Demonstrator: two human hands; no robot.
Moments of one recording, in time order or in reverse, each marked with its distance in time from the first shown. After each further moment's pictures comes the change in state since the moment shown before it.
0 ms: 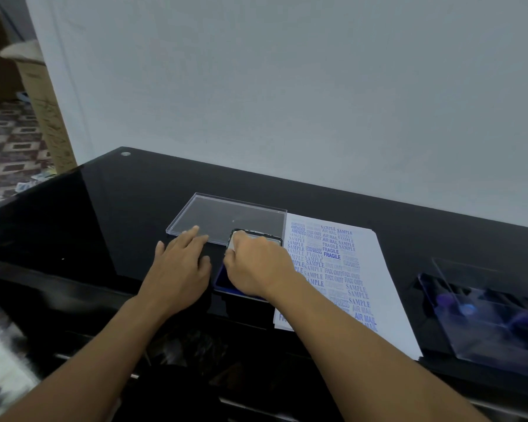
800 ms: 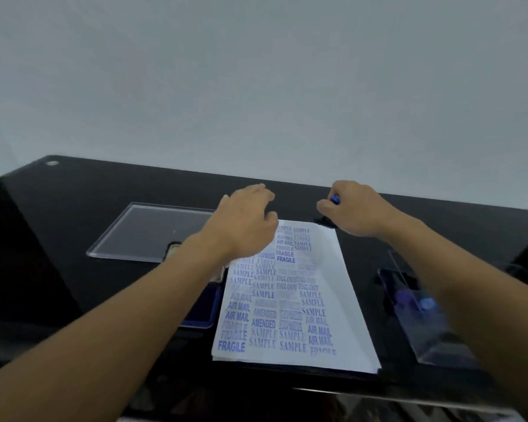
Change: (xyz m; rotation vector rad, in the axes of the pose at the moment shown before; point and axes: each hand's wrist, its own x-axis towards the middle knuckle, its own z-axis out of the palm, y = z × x) left_hand 0.087 0.181 0.016 -0.030 -0.193 0.329; right_hand -0.004 0.209 -0.125 0.092 0.064 0.347
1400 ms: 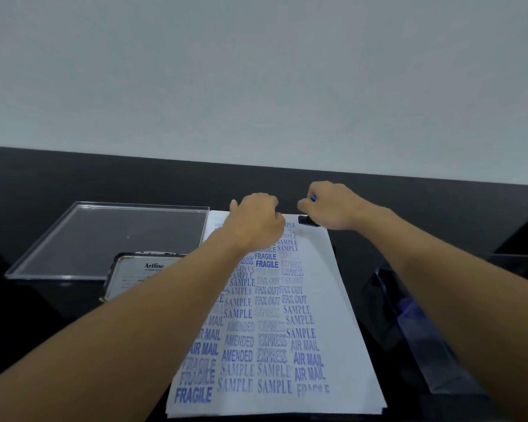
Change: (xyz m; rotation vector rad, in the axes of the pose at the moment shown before) left_hand 0.105 -0.003 0.097 -0.036 -0.079 -0.079; right_hand 0.072 0.047 0.046 0.002 -0.137 0.075
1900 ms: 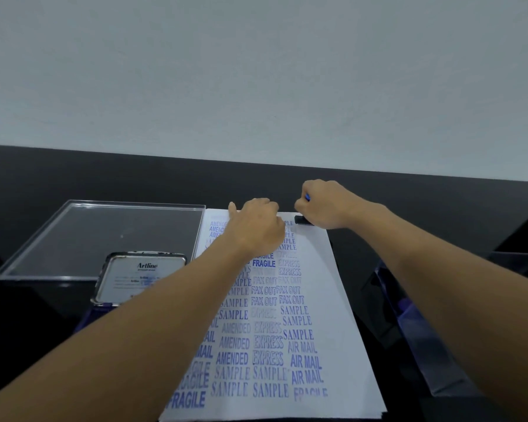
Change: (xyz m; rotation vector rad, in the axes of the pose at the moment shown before) left_hand 0.002 0.000 0.018 0.092 -0.014 0.024; right_hand 0.007 0.000 0.005 -0.060 -0.009 -0.049
